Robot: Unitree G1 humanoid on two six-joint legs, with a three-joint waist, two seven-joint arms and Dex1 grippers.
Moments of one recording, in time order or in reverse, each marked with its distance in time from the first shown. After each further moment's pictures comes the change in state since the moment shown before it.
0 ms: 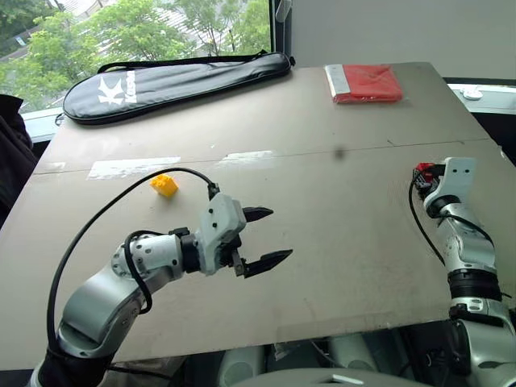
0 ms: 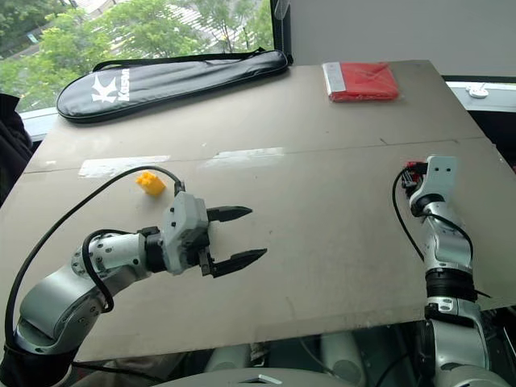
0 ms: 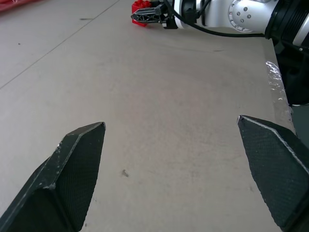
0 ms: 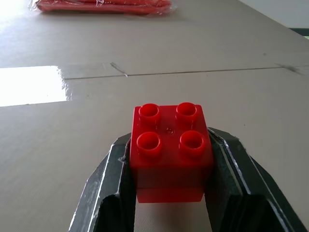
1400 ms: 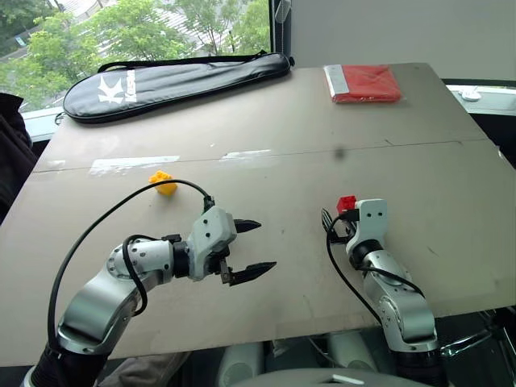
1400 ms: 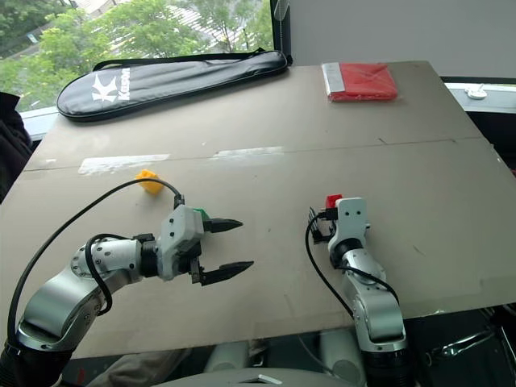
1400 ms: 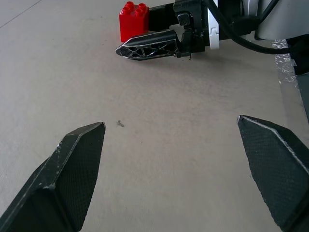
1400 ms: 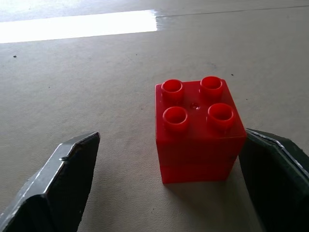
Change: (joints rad) left arm 0.042 0.039 -0.016 0.138 0.109 -0.120 -0.144; right arm 0.366 0.386 0.383 -0.643 -0.151 0.311 -0.202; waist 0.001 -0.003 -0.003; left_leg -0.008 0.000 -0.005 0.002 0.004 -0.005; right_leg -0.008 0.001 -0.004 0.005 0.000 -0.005
